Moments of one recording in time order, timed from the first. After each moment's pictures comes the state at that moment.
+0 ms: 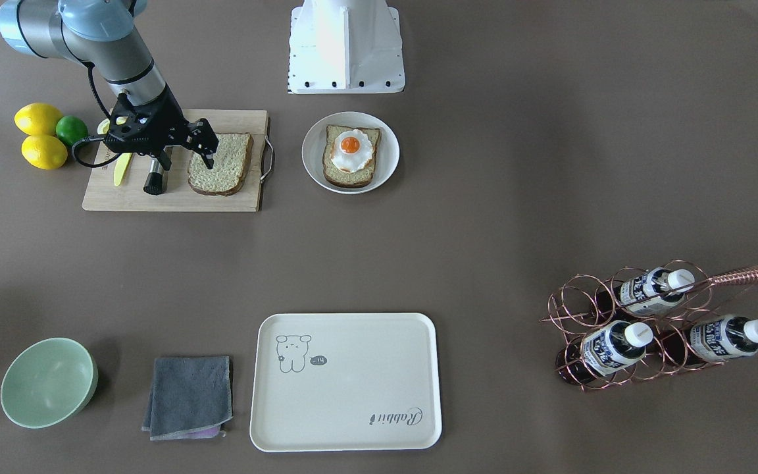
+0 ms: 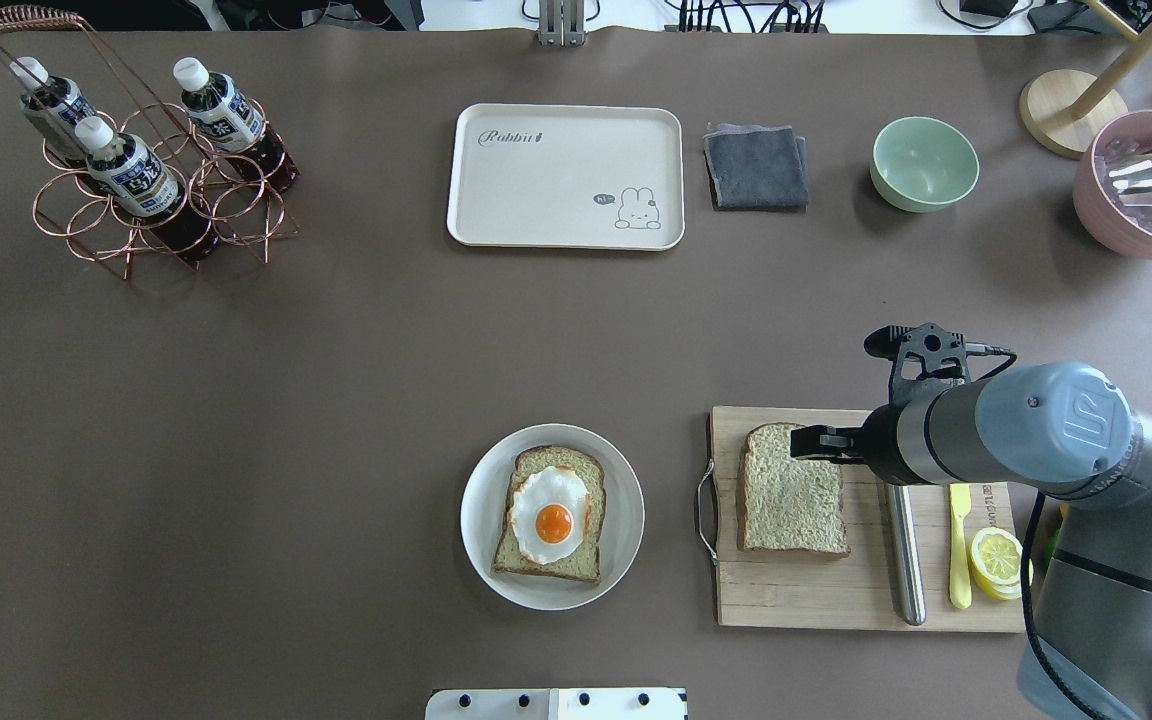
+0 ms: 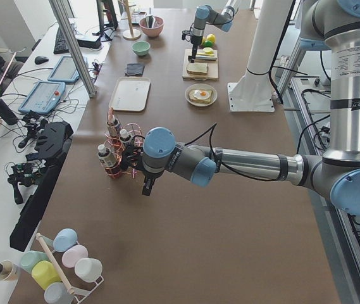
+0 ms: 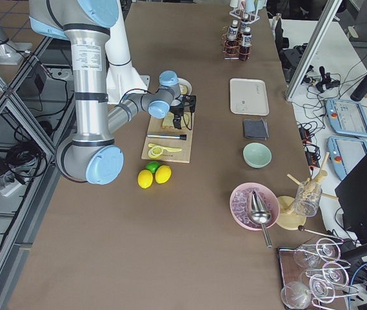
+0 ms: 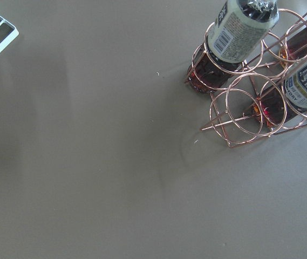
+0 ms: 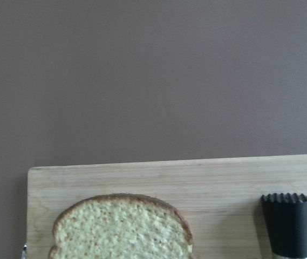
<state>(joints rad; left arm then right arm) -1.53 -1.48 -1.74 -1.94 -2.49 -0.22 0.48 -1.53 2.01 -1.18 1.78 1.34</state>
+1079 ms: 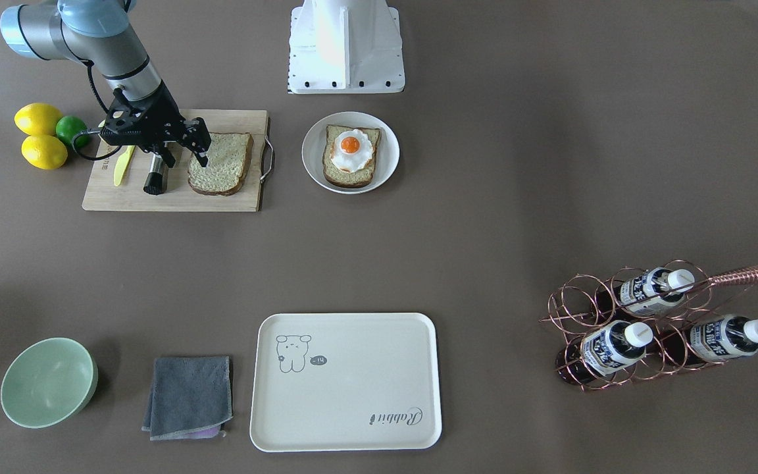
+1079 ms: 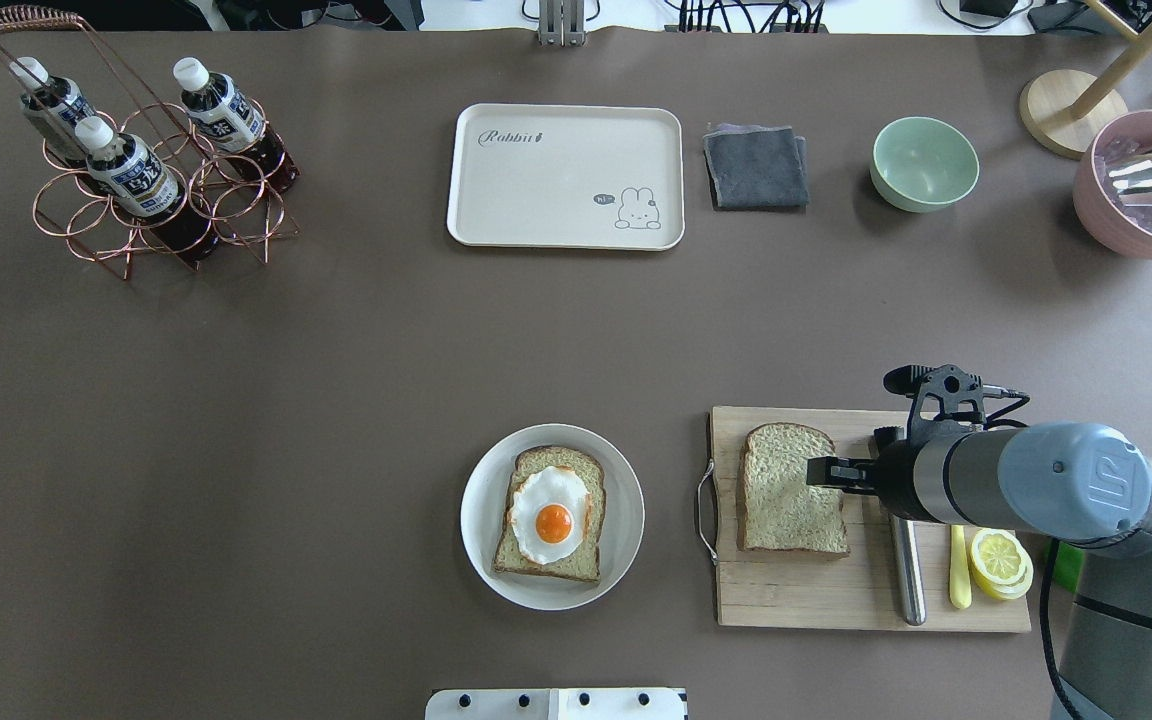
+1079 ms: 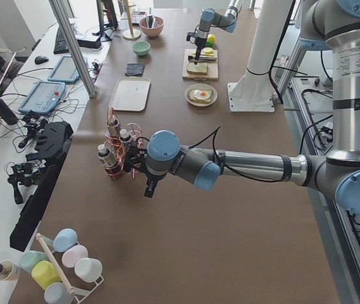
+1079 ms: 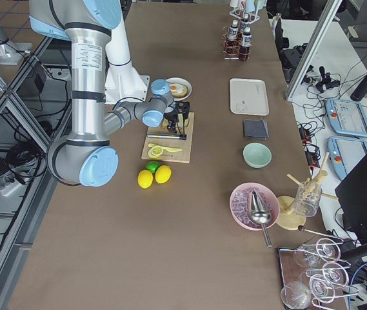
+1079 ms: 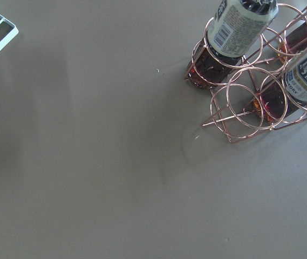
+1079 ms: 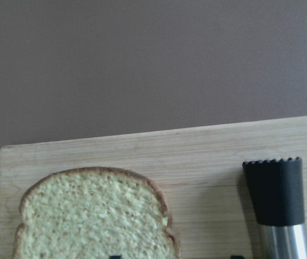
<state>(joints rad) -1.53 -1.46 -1.74 -1.98 -2.49 -0.22 0.41 -1.61 1.99 -1.03 1.70 1.44</state>
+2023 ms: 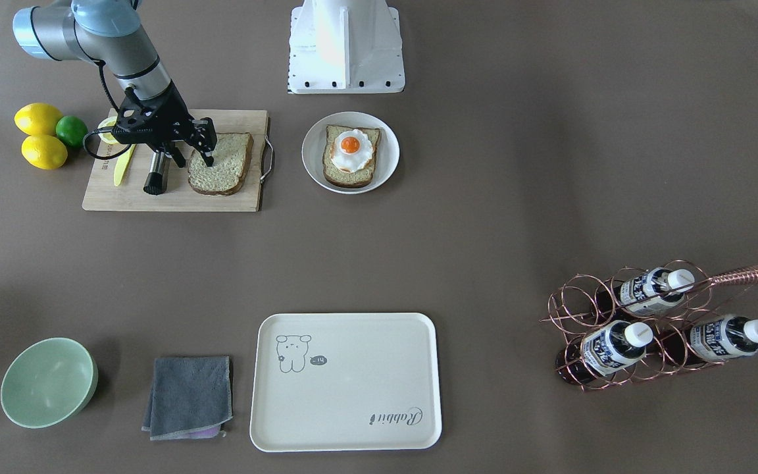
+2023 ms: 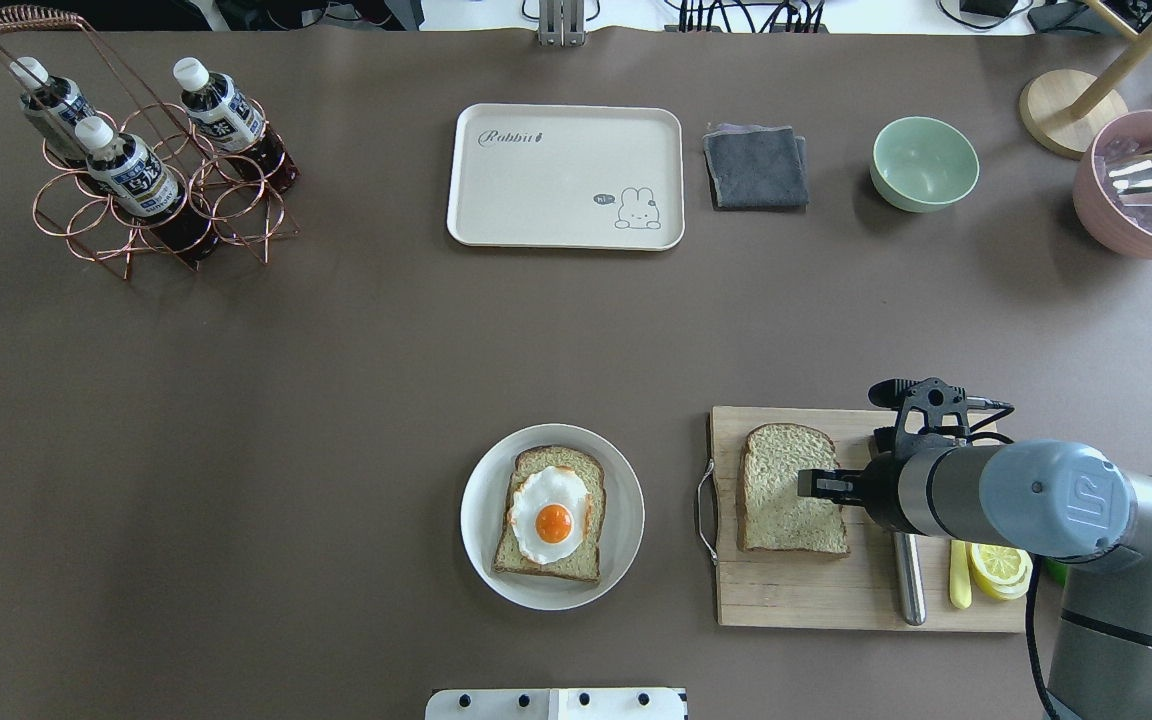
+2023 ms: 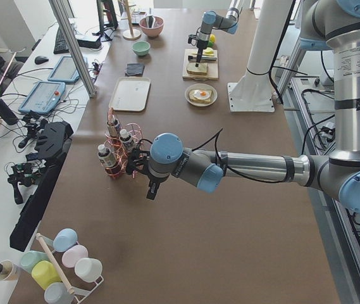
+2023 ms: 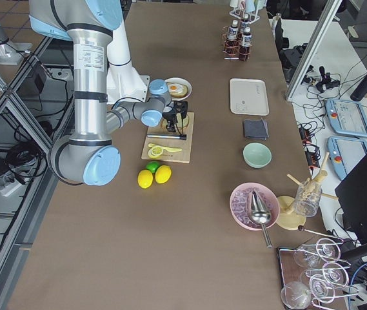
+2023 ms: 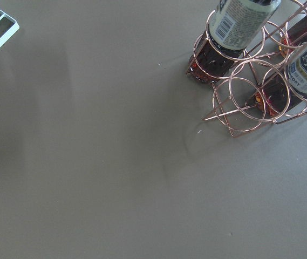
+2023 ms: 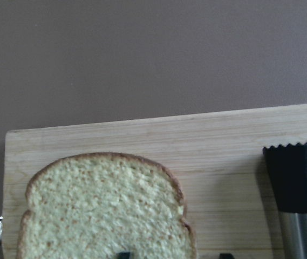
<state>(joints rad) -1.53 -1.44 -1.74 -2.00 -2.49 -0.22 0.37 -1.60 1.98 -1.03 1.66 1.44</state>
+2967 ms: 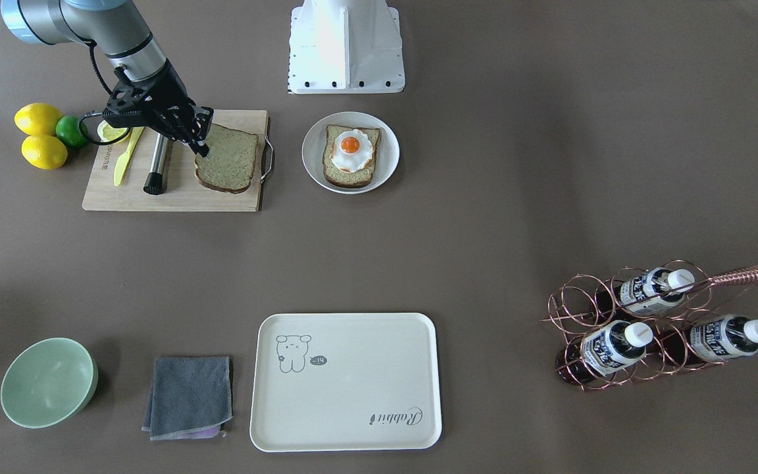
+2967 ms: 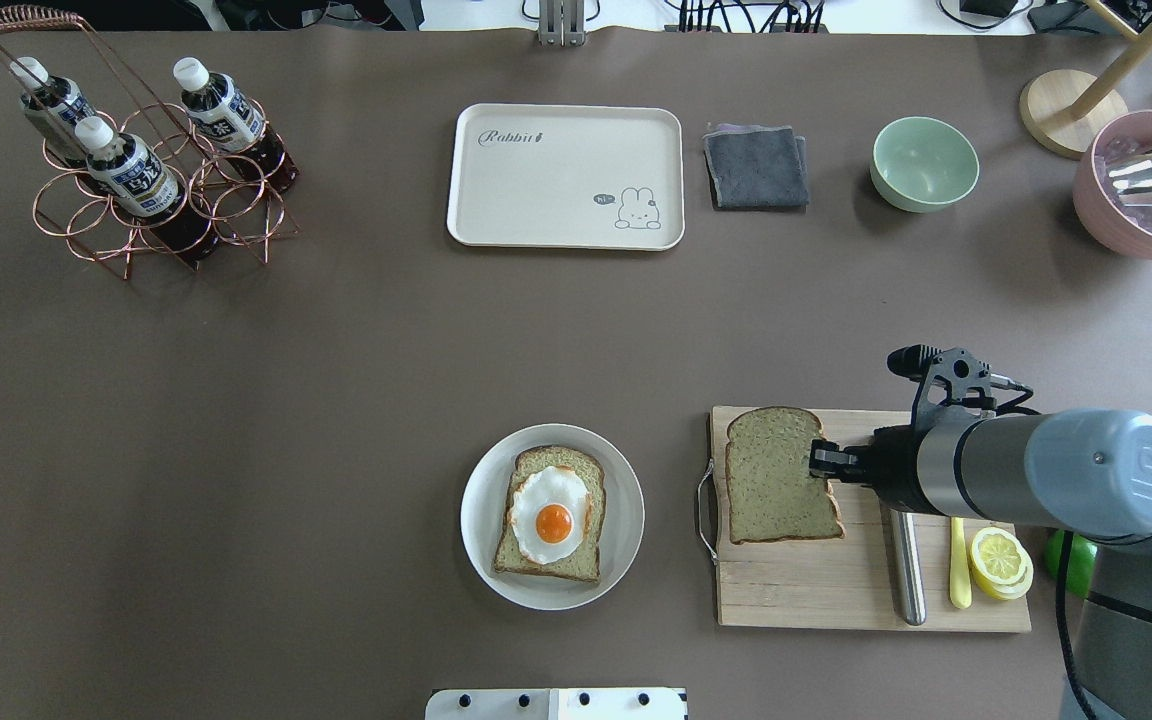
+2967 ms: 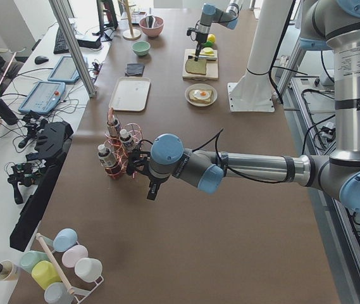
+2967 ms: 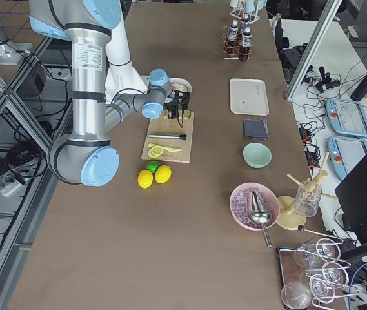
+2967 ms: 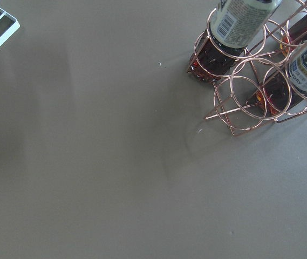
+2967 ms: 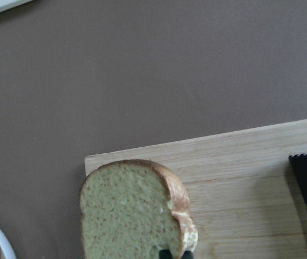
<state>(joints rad) -1.53 -1.44 -1.74 -2.00 -2.49 -0.21 0.42 -1.60 2.07 -1.03 1.70 1.52</state>
